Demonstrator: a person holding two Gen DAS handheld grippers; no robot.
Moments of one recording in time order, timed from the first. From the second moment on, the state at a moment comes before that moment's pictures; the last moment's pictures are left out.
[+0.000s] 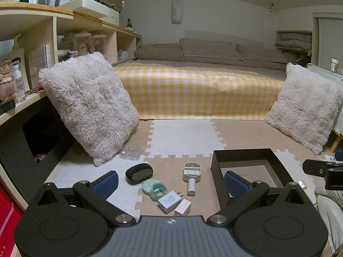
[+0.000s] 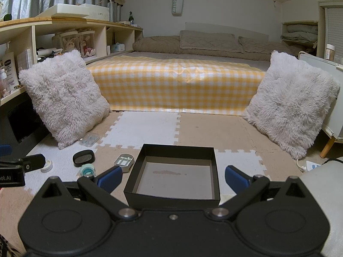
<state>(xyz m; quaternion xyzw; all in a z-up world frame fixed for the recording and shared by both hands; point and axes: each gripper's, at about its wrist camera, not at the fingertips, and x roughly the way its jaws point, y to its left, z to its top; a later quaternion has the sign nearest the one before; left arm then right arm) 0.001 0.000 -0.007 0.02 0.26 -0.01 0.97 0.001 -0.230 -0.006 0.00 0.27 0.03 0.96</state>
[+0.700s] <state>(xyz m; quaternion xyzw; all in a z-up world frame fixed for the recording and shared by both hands) 0.008 0.000 -0.003 0.01 0.25 -0.01 0.97 0.001 -0.227 -0.002 0.01 0.26 0.03 0.97</state>
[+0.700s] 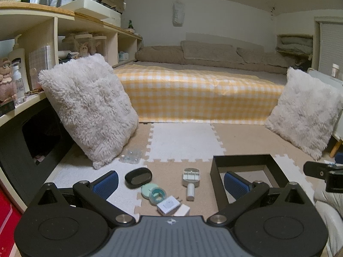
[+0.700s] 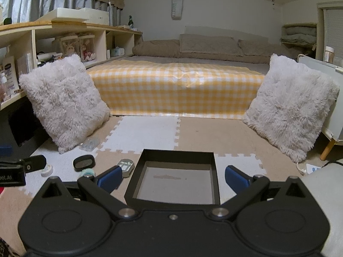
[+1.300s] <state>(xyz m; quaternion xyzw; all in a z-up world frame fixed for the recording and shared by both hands) 0.077 0.041 0.024 0.01 0.21 0.07 0.97 0.080 -0.263 -0.008 -0.01 0.24 -0.02 0.97</state>
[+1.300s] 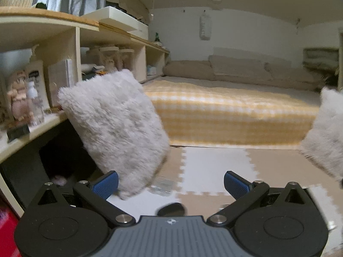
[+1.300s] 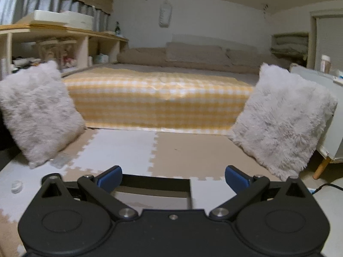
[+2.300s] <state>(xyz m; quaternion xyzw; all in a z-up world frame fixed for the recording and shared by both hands) 0.207 0.212 -0.121 -0.08 0.49 0.13 0.86 0.182 -0.322 -0.120 0.07 0.51 0.02 0.86</state>
